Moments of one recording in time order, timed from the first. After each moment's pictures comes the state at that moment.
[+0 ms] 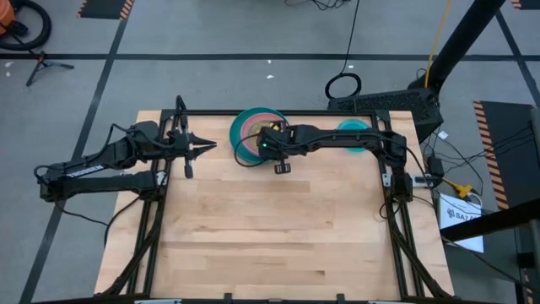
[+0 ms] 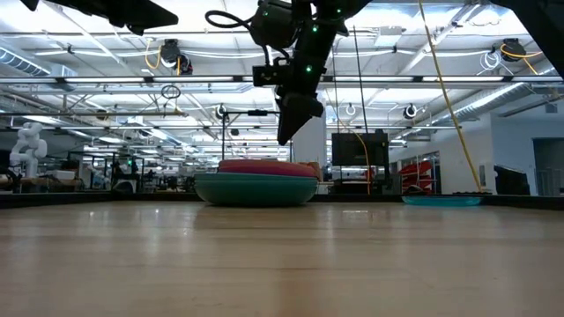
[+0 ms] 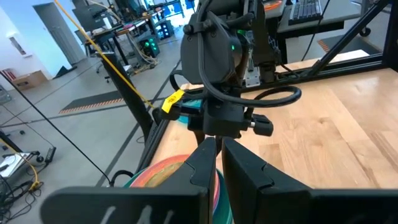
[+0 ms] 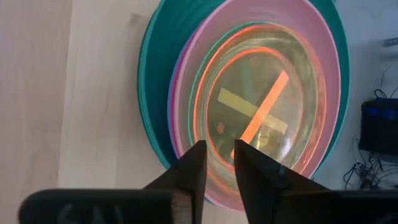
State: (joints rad) left arm 0.31 0.61 0.68 -0.24 0.13 0.32; right arm -0.19 2.00 1.68 -0.80 0.32 -0.44
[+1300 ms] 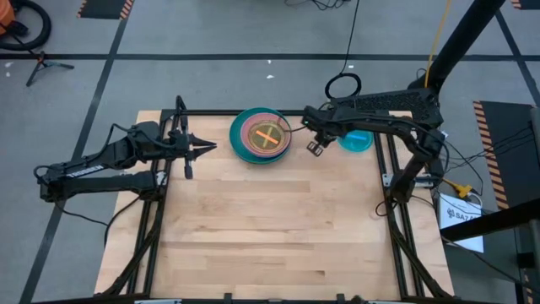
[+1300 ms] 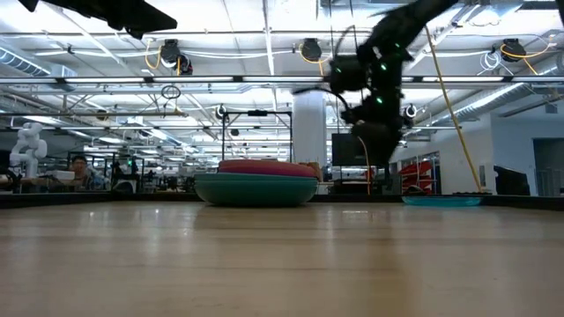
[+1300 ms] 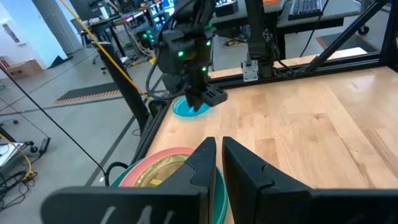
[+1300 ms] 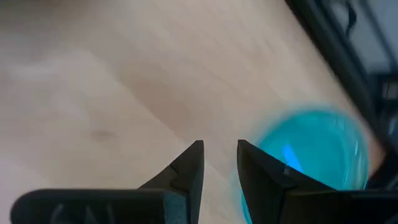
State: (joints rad) left arm 0.31 0.61 0.68 -0.27 0.13 0.29; right arm -0.52 1.69 1.20 -0.92 0.30 0.18
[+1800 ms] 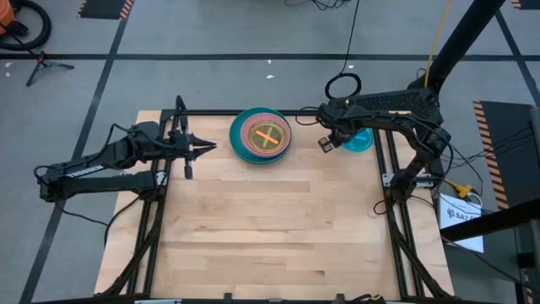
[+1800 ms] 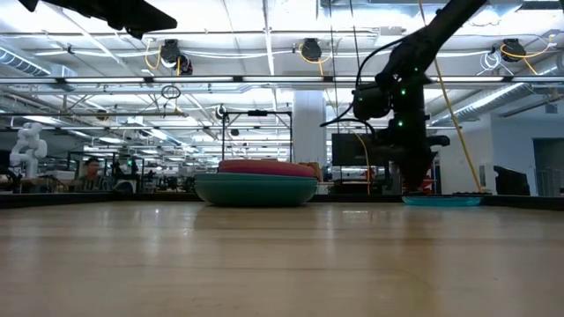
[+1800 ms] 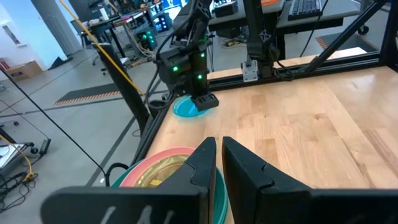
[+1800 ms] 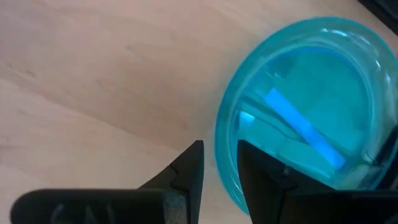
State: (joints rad) left arm 0.31 0.61 0.68 -0.26 0.13 0.29; right arm -0.68 1.66 1.00 -0.85 0.26 0.38
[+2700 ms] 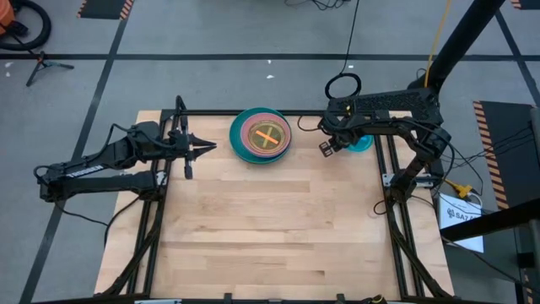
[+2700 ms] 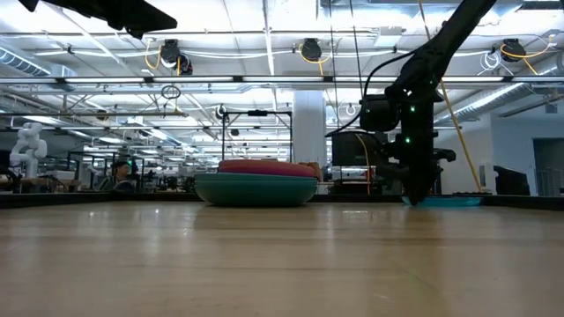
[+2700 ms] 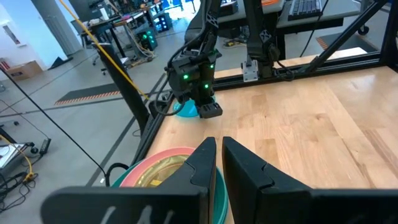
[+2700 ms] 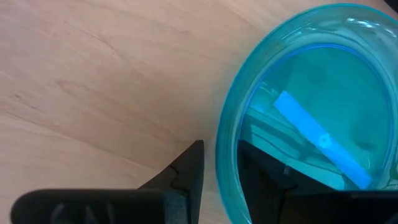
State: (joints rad) left arm 0.31 0.61 0.68 -0.26 0.13 0.29; right arm -0.68 1.66 0.84 -0.61 0.33 0.37
